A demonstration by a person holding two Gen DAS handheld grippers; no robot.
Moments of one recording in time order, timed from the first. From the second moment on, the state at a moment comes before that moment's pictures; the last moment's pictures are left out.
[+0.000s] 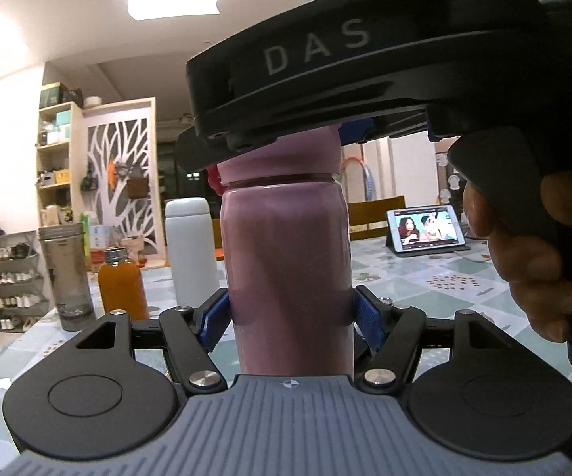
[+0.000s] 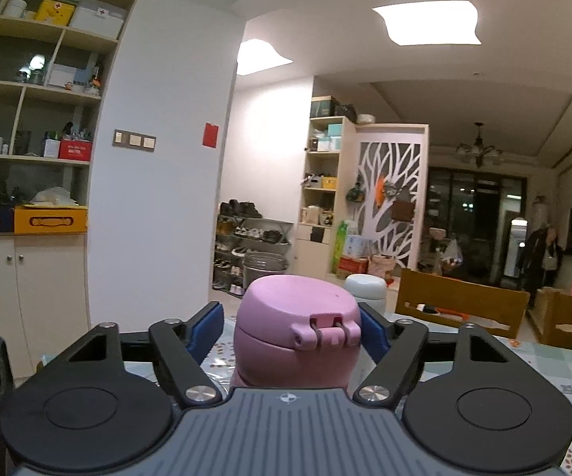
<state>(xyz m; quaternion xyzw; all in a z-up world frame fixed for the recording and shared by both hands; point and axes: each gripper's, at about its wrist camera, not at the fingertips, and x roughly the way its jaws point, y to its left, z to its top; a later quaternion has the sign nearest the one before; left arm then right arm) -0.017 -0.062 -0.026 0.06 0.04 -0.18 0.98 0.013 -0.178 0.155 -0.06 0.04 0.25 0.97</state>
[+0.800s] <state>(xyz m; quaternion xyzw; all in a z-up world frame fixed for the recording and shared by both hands) -0.005 -0.026 -0.027 0.06 0.04 -0.28 0.96 0.037 -0.221 0.163 -0.05 0.05 0.36 0.93</state>
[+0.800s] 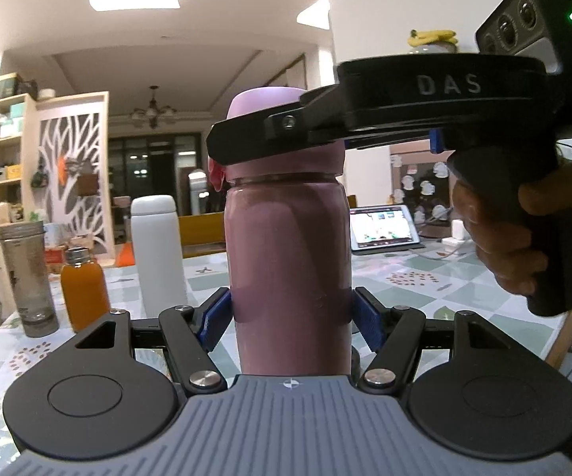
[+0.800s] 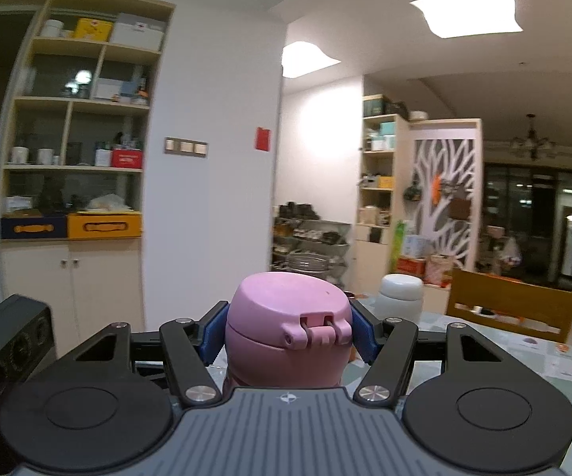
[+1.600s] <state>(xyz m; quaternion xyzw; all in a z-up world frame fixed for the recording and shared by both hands) 0.002 -0.014 -0.032 0.06 0.05 -0.32 0.94 0.057 -0.253 0.174 -0.04 0.03 0.45 0.89</state>
